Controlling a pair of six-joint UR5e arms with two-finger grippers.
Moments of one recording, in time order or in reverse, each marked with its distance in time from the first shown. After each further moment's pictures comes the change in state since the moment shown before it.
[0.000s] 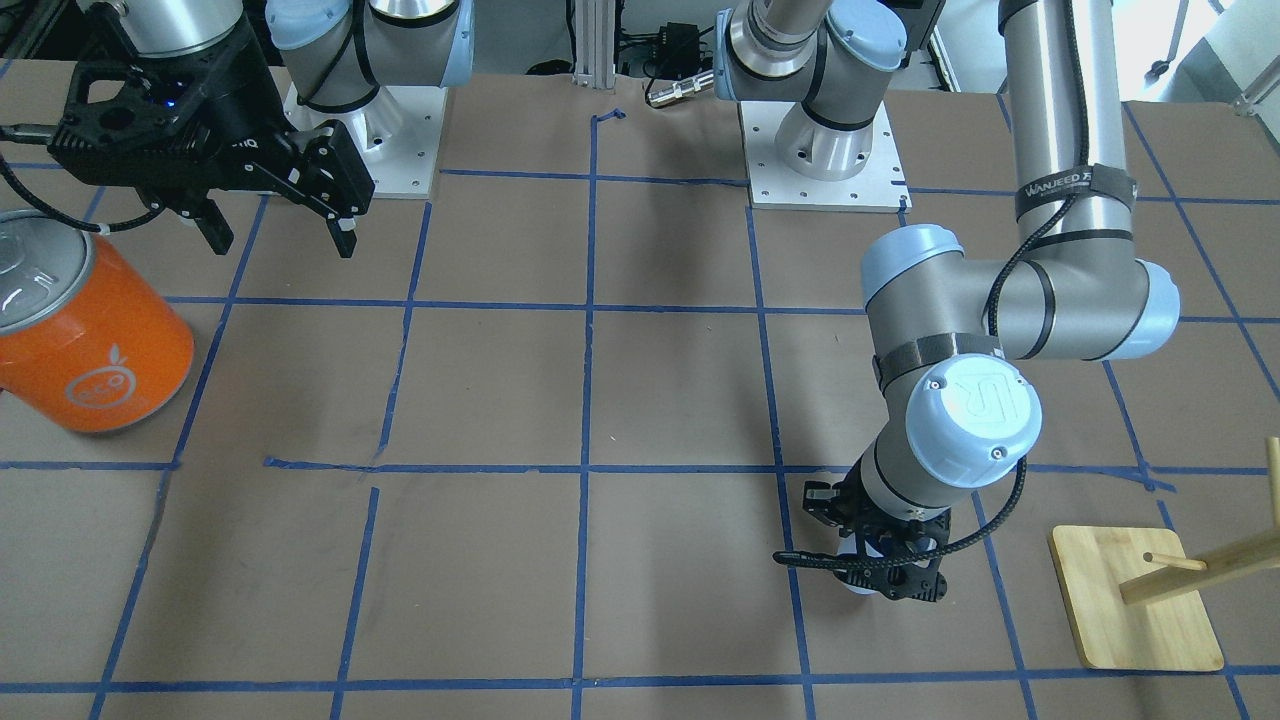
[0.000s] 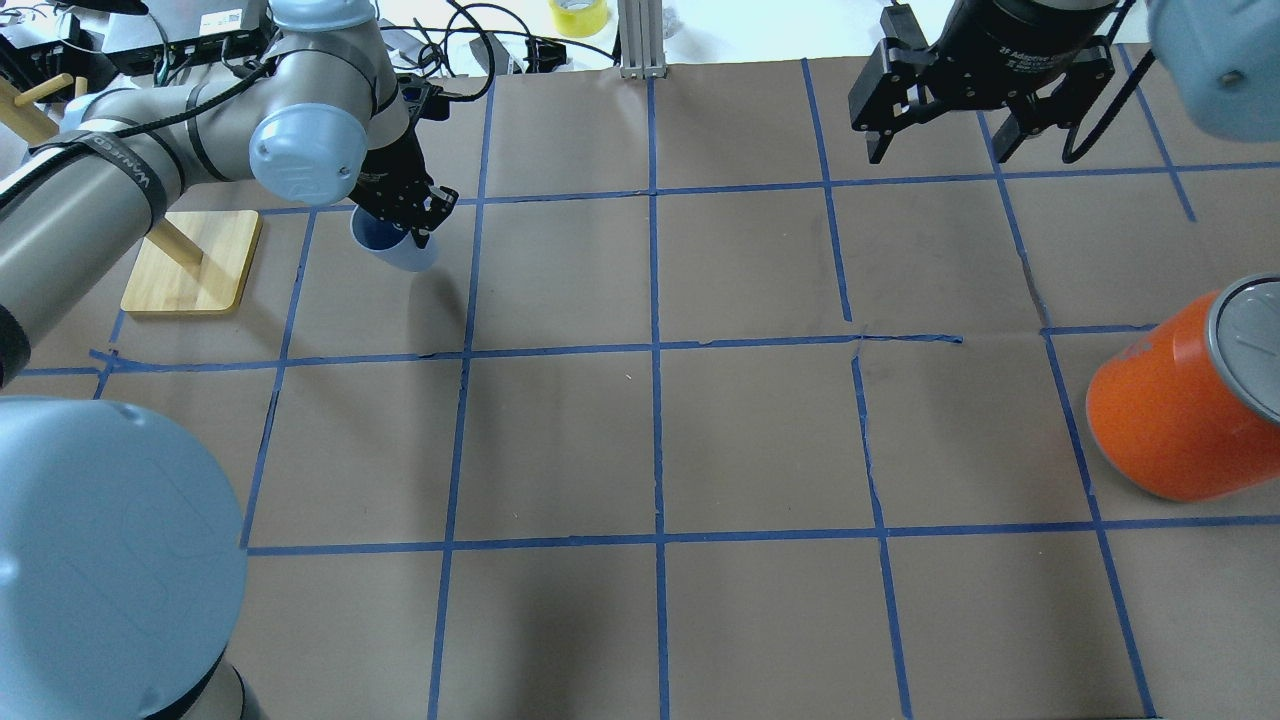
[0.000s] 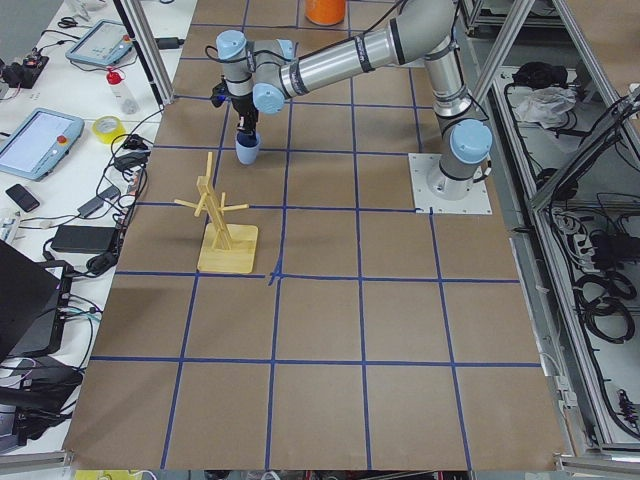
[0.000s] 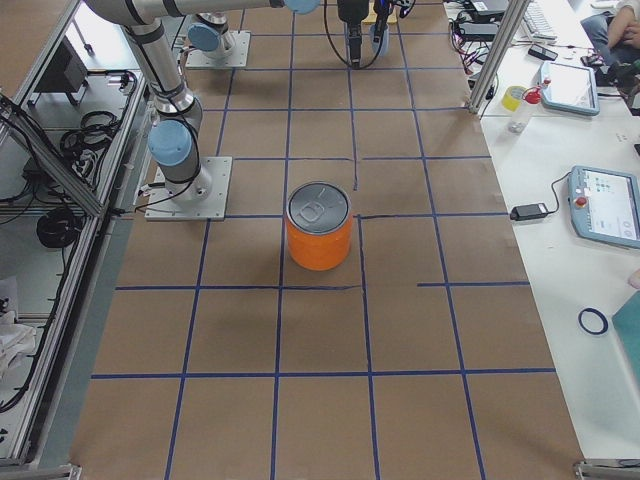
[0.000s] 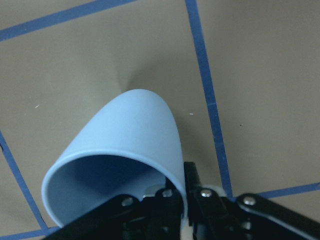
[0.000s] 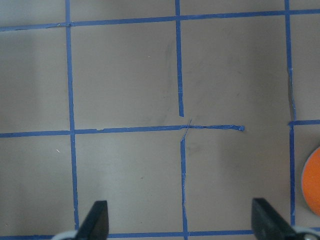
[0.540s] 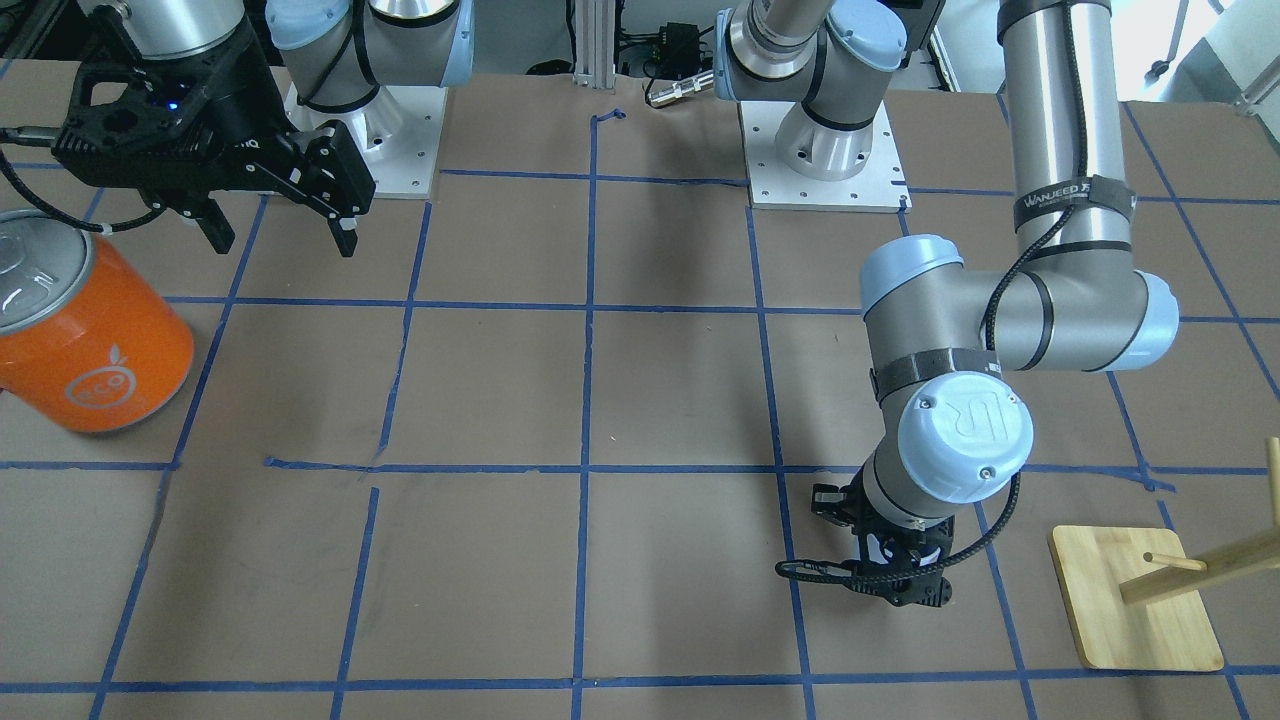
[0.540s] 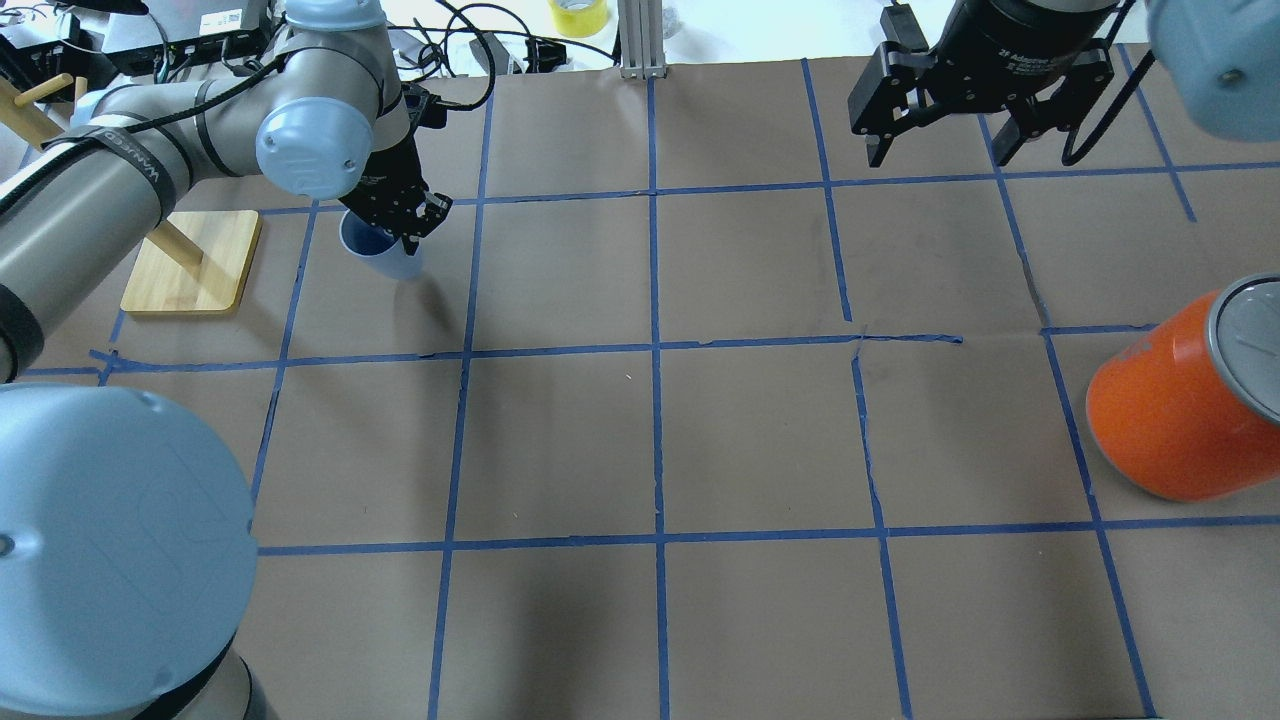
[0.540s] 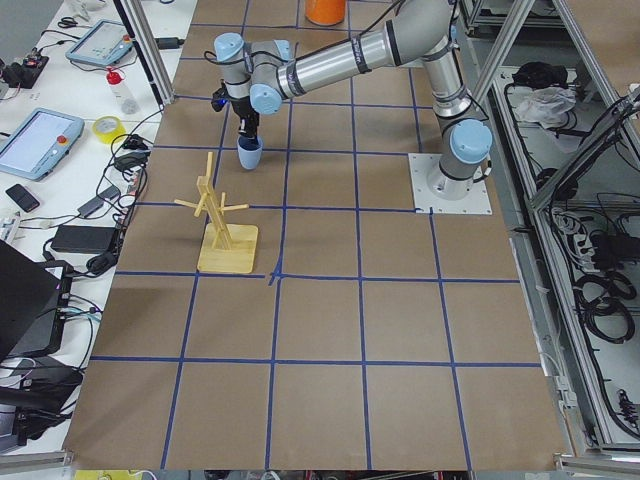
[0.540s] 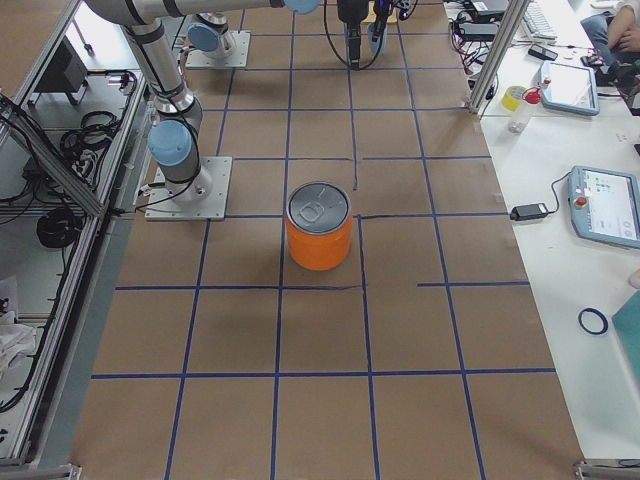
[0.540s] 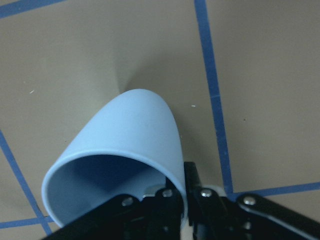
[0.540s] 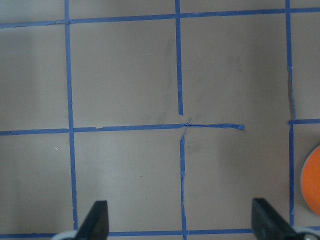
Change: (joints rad) left arm 0.000 -0.024 0.030 -0.031 0.071 0.020; right arm 0.001 0.001 0.000 0.003 -0.004 -0.009
